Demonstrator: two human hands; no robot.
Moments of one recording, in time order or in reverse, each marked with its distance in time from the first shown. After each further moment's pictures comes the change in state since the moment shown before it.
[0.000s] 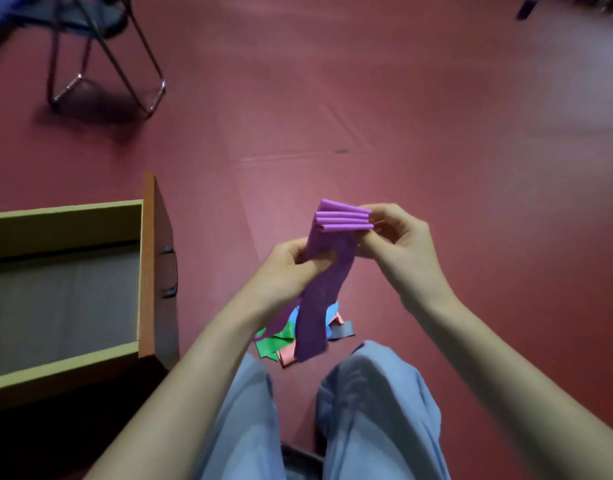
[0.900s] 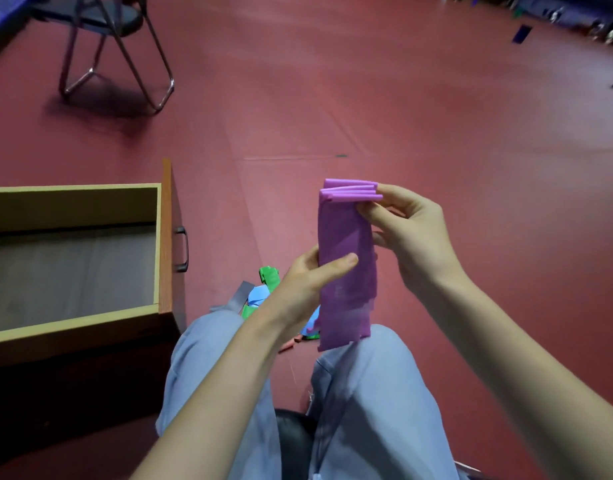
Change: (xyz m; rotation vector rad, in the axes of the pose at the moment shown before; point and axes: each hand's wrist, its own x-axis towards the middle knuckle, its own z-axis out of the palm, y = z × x) left_hand -0.061 -0.012 0.027 -0.433 -0.117 -0.001; right_hand -0.040 -0.047 0.001 0.196 -0.010 0.084
